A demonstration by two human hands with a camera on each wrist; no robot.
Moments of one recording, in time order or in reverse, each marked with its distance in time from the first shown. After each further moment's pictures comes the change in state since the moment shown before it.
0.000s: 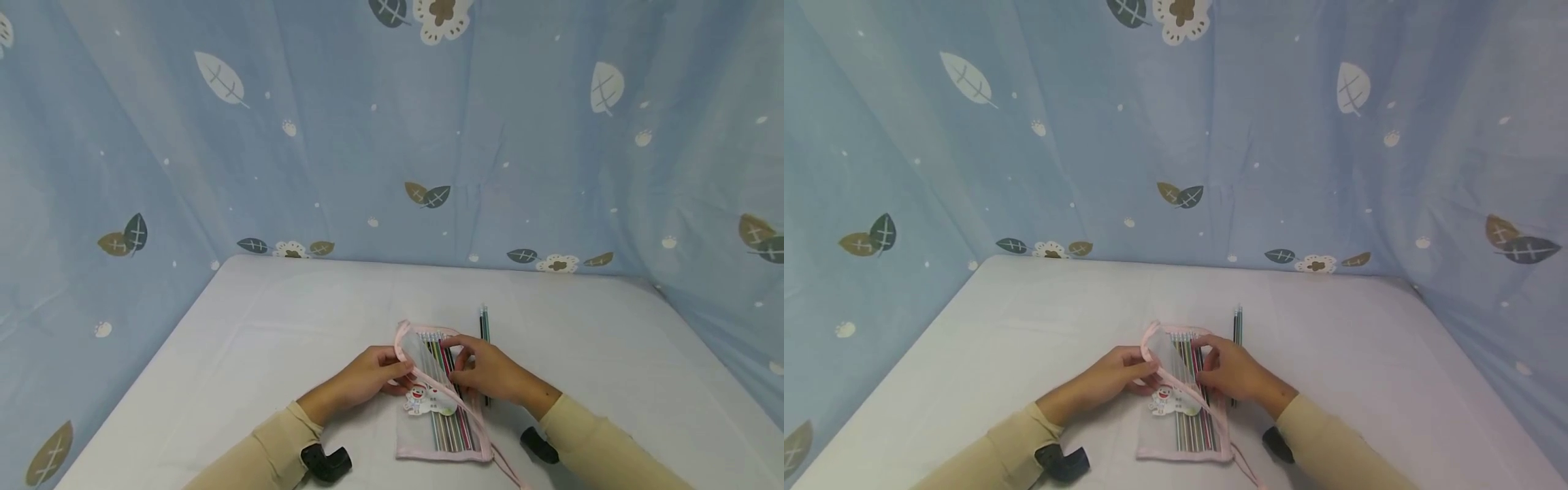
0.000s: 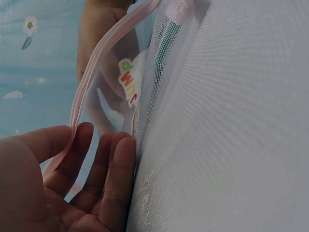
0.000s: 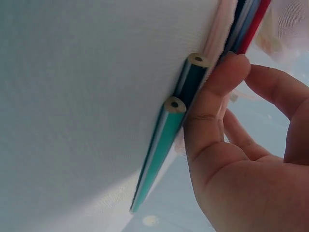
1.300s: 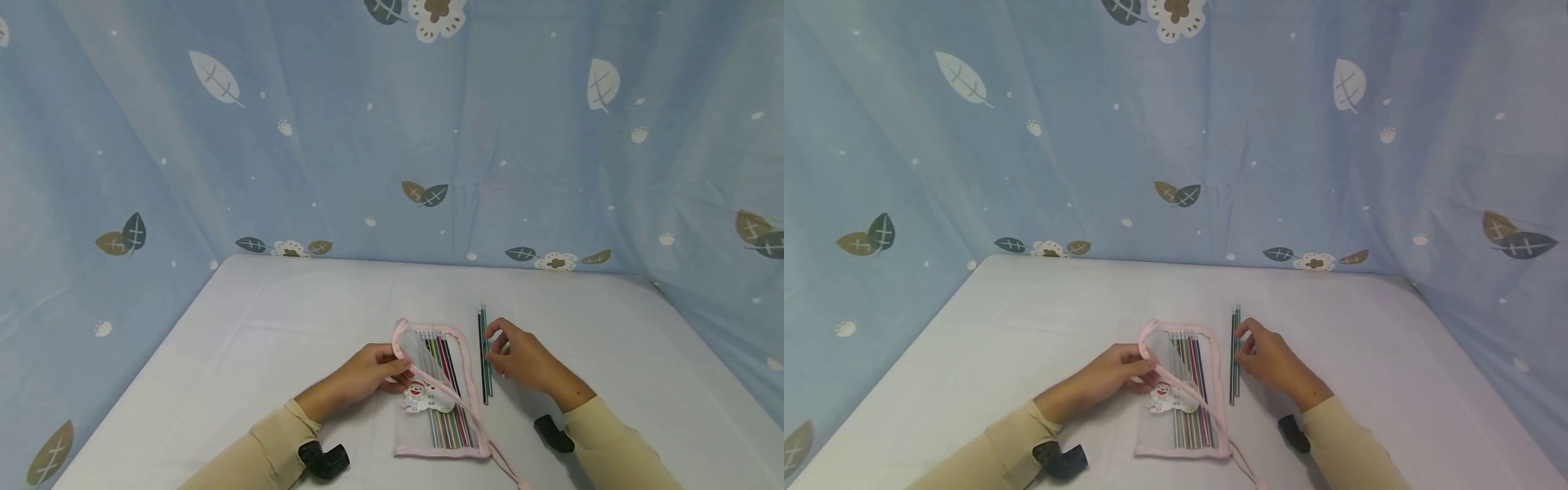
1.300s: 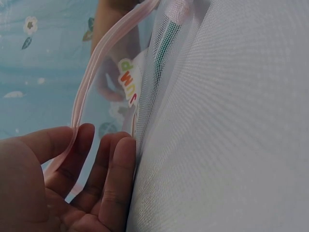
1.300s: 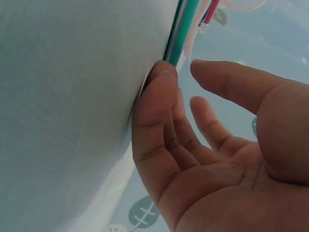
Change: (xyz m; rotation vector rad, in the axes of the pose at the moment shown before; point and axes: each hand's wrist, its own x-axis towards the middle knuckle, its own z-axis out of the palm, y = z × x) left_hand 0.003 -0.003 0.000 0.021 0.016 -0.014; right_hand -0.017 0.029 -0.038 -0.179 0.195 0.088
